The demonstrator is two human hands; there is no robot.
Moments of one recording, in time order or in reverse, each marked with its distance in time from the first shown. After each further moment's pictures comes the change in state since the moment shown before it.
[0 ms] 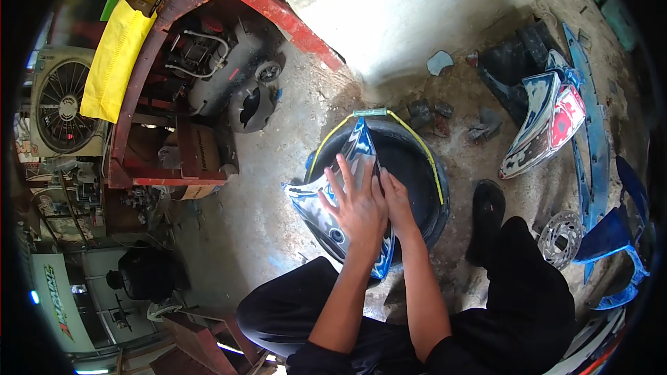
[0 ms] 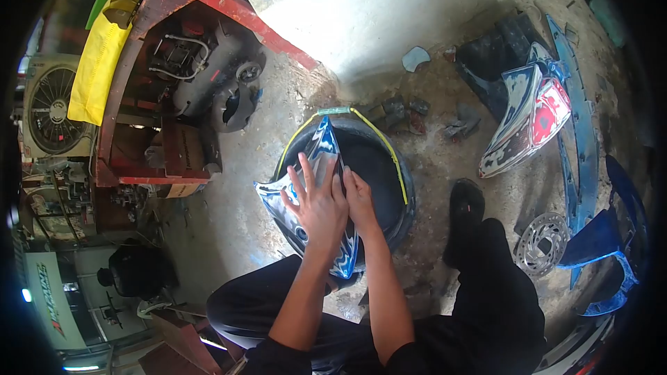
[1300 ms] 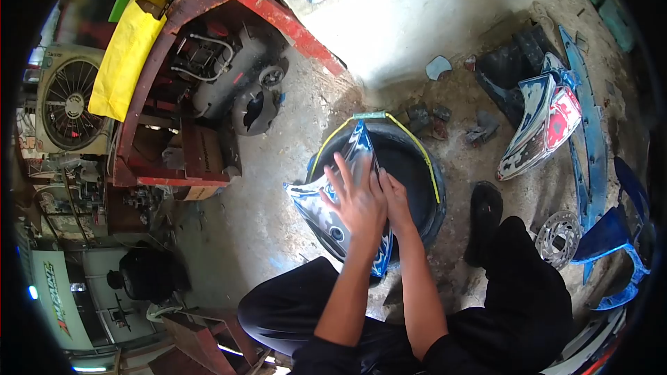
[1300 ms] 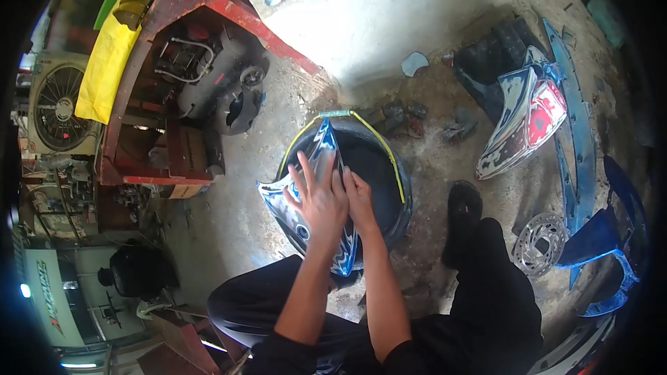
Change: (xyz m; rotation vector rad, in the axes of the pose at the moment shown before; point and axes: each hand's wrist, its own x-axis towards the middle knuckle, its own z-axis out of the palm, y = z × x) left_hand 0.000 0.004 0.001 -0.070 -0.014 -0.049; right_hand 0.003 0.005 0.004 0.046 0.079 0.005
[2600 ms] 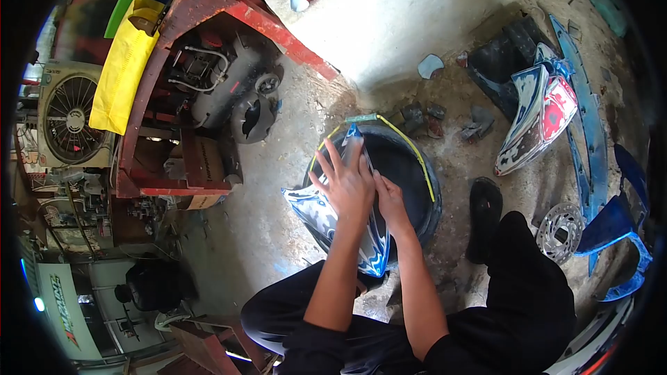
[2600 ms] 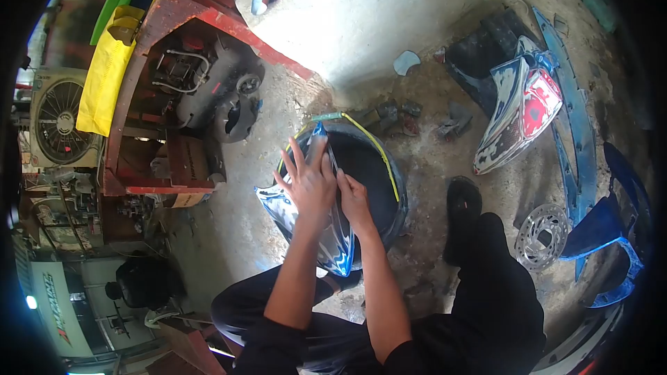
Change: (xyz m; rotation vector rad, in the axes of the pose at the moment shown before) left_hand 0.033 -0.004 0.004 0.037 0.016 0.067; right_hand -0.003 0.000 -0.002 -0.082 0.019 -0.067
